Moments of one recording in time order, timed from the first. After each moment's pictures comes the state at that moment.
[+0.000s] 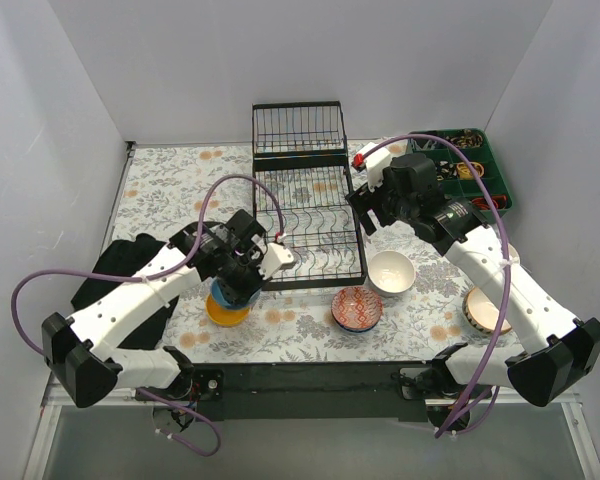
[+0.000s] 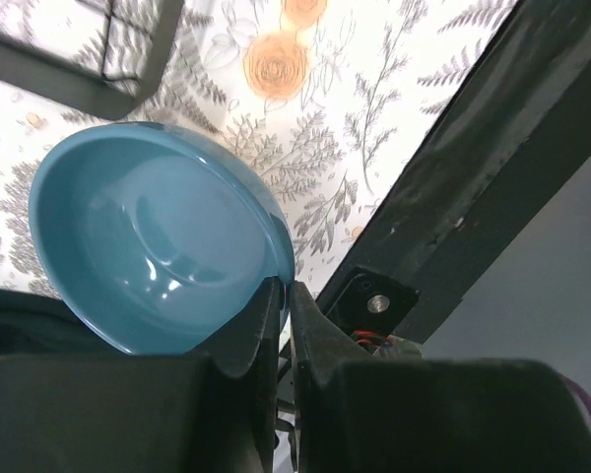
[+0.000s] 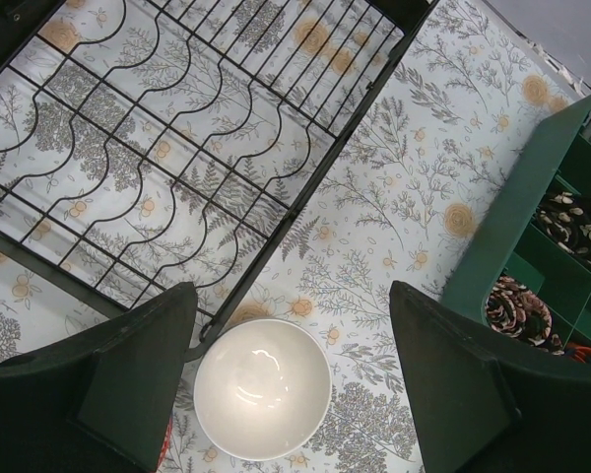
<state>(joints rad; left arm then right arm) -0.77 1.23 1.16 -1.22 0.15 0.30 0.58 1.25 1.31 -0.65 0.03 -0.23</state>
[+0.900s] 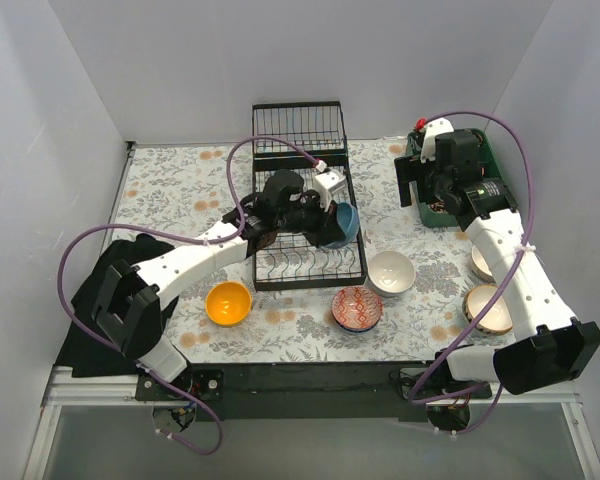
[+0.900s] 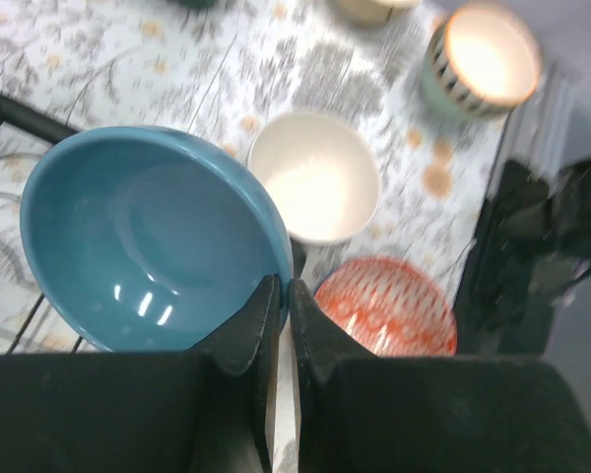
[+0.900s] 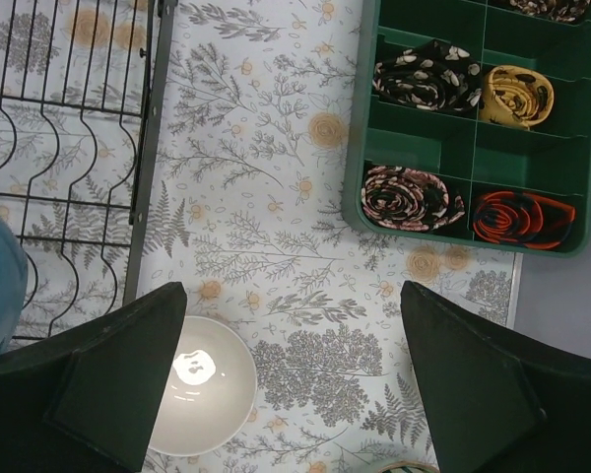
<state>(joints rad) -0.76 1.57 1.29 -0.21 0.46 -0.08 0.28 1.30 1.42 -0.73 0.15 -0.07</state>
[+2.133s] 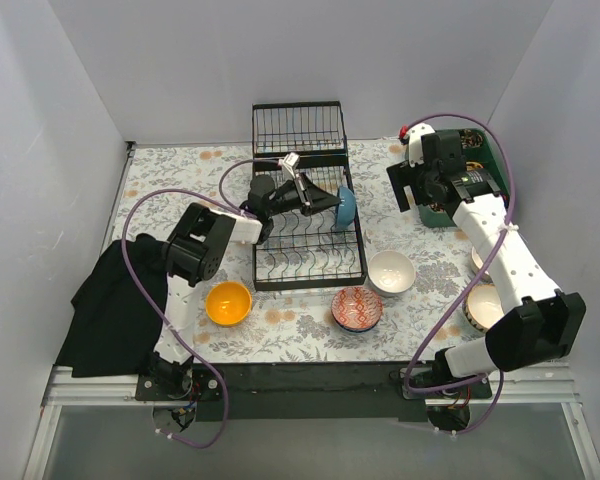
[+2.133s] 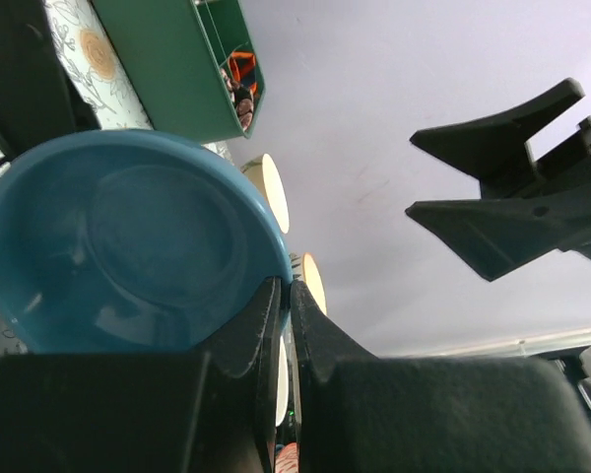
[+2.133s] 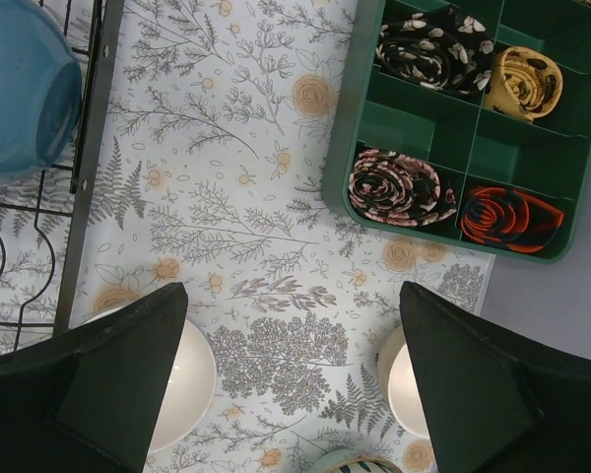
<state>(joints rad) -0.47 2.24 1.29 1.06 0.79 -1.32 0.28 1.41 1.43 -0.77 0.17 -0.19</state>
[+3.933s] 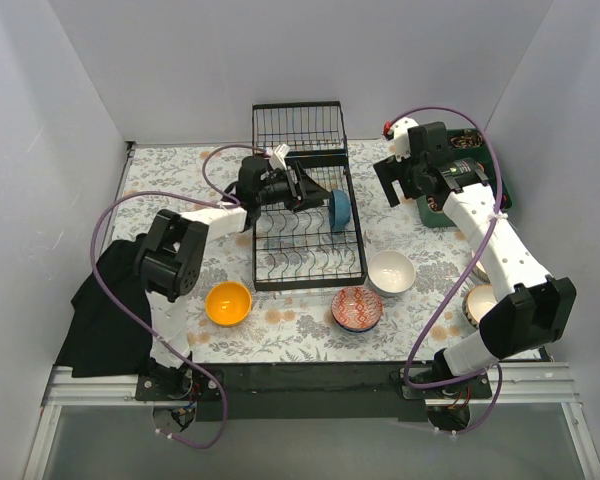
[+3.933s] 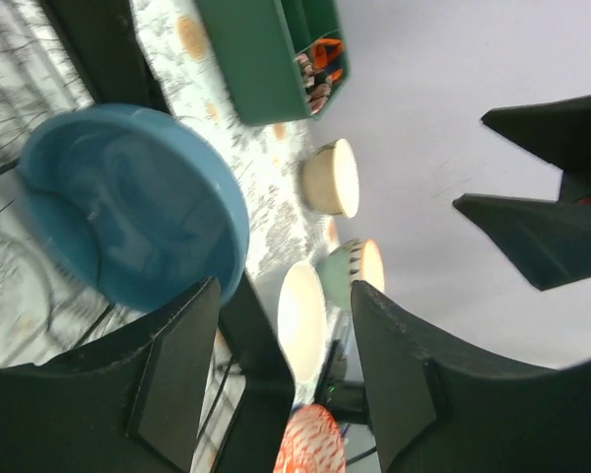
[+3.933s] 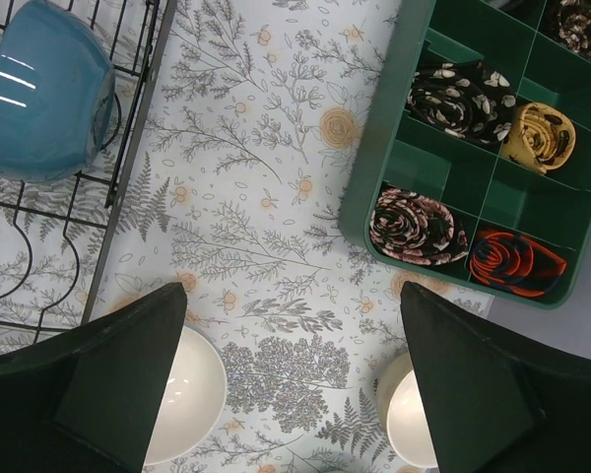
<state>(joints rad) -0.44 2.06 1.28 0.60 0.76 -1.06 0.33 1.50 1.53 -0.80 0.16 -0.23</state>
